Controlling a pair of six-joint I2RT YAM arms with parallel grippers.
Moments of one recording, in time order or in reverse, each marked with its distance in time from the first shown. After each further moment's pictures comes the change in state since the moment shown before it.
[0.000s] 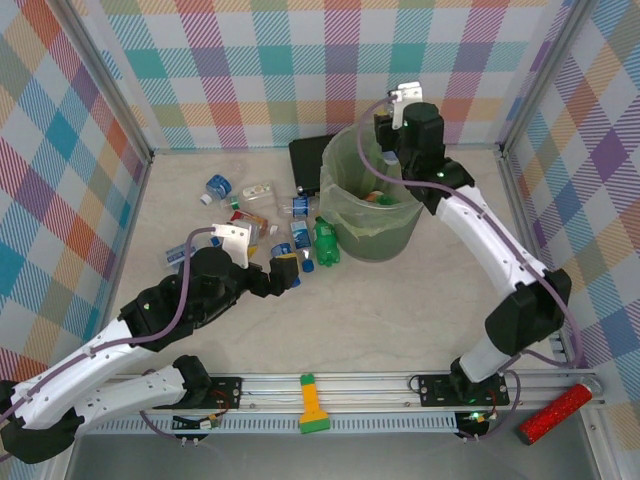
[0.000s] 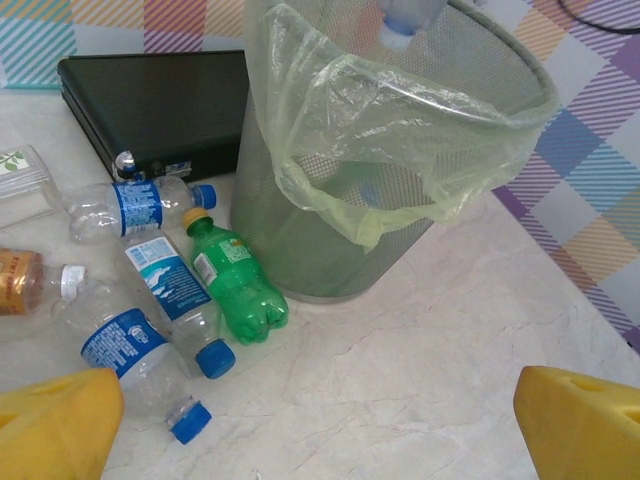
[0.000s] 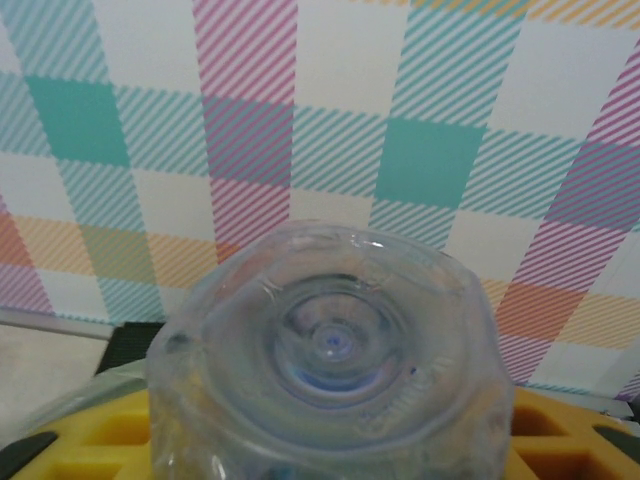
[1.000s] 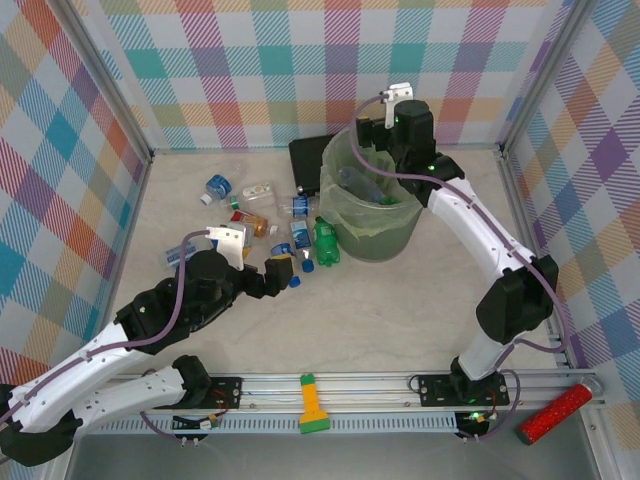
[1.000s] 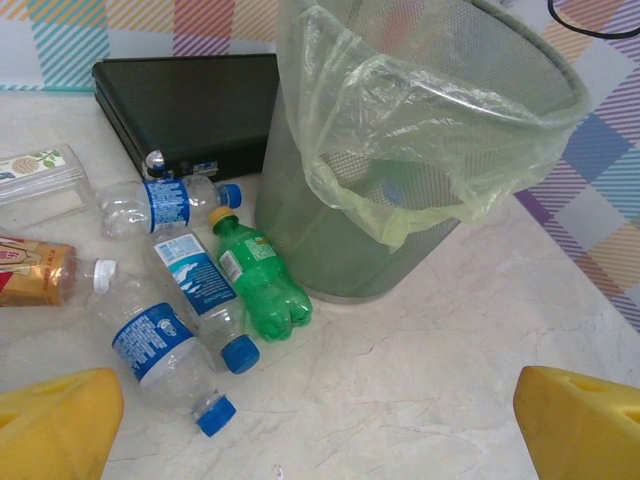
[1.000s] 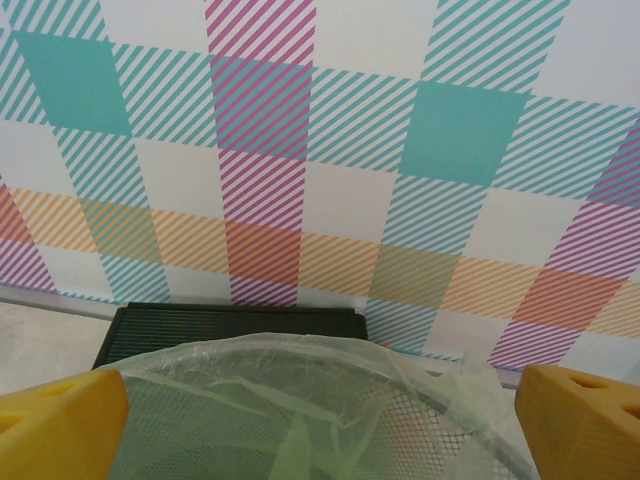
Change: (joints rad) left arm 0.000 -0.027 -0.016 -0.026 -0.046 -0.002; right arm -0.004 0.061 0.047 -0.024 -0.032 0.018
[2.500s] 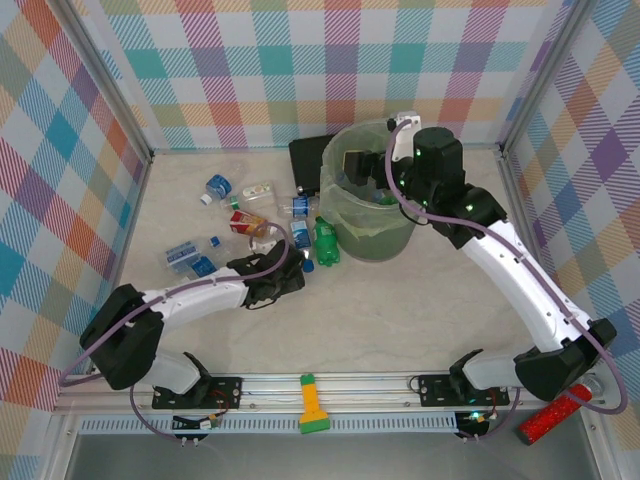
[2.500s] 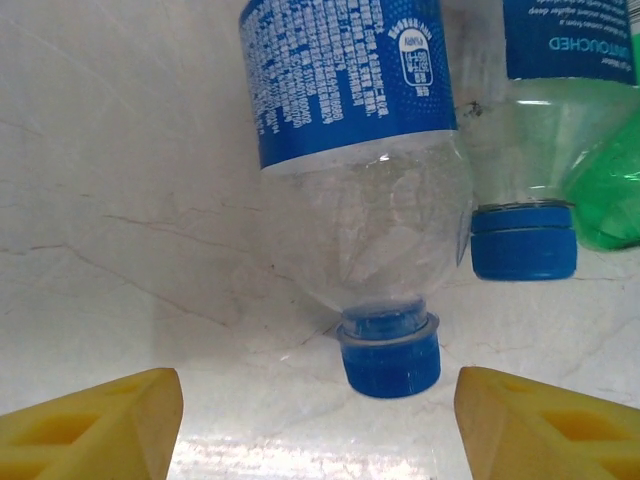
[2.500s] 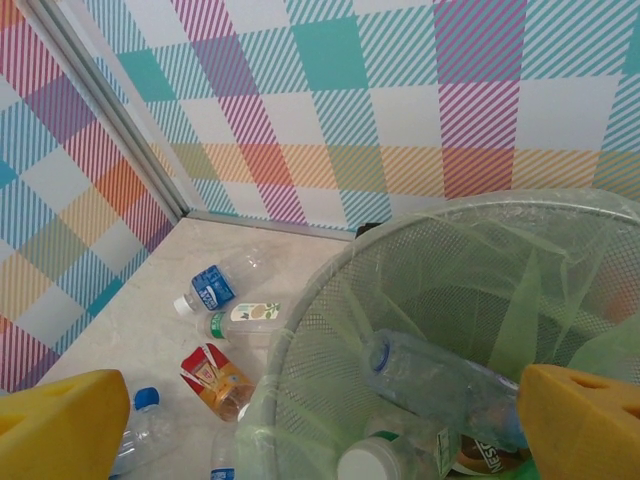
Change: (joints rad) left arm 0.185 0.707 -0.116 0.114 0.068 -0.495; right arm 0.125 -0.345 -0.137 -0.250 -0.276 0.281
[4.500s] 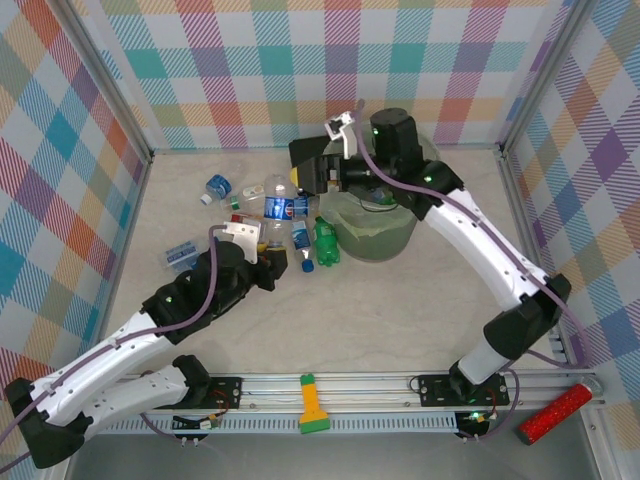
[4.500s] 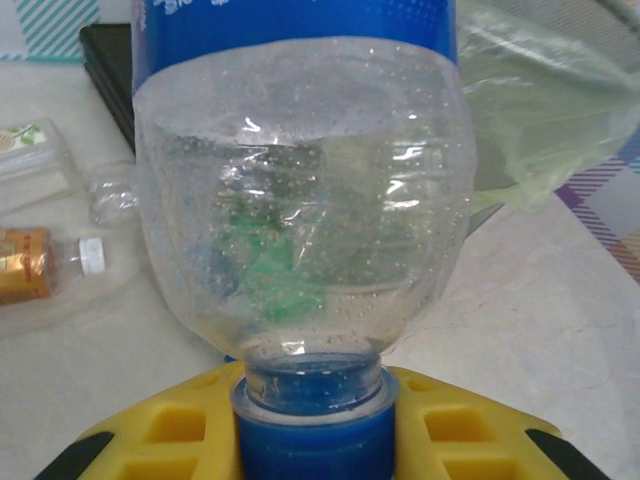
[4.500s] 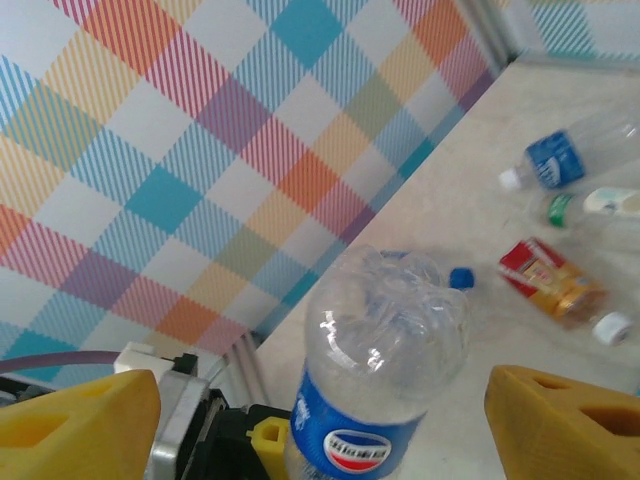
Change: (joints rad) left arm -0.074 -0.621 0.024 0.047 0.058 0.550; right arm 0.060 0.283 0.238 -0.040 -0.706 0.231
